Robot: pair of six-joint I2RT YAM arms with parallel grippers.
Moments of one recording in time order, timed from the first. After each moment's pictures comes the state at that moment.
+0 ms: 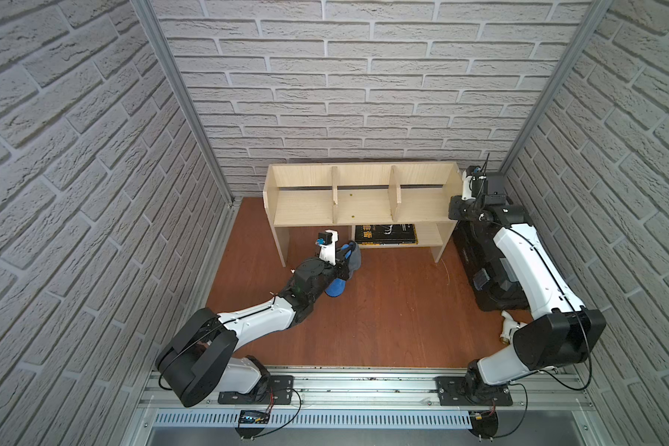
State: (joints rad) left arm -0.60 1.35 0.57 0.68 -0.08 -0.36; right arm 0.02 1.53 1.59 -0.74 0.13 0.11
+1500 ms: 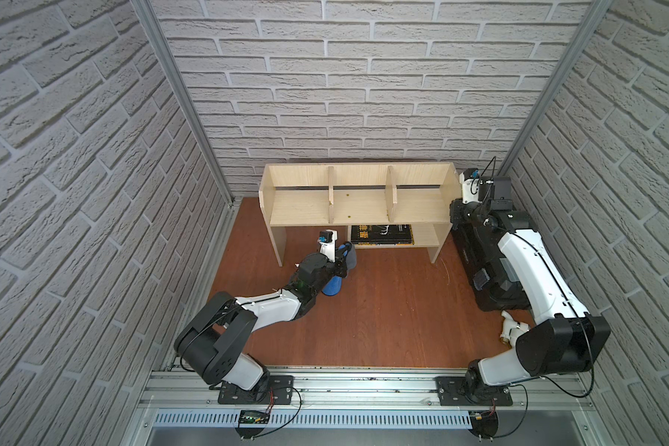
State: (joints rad) left arm -0.54 1.47 0.63 0.68 -0.06 -0.33; right arm -0.01 1.49 1.53 -0.70 -0.04 0.02
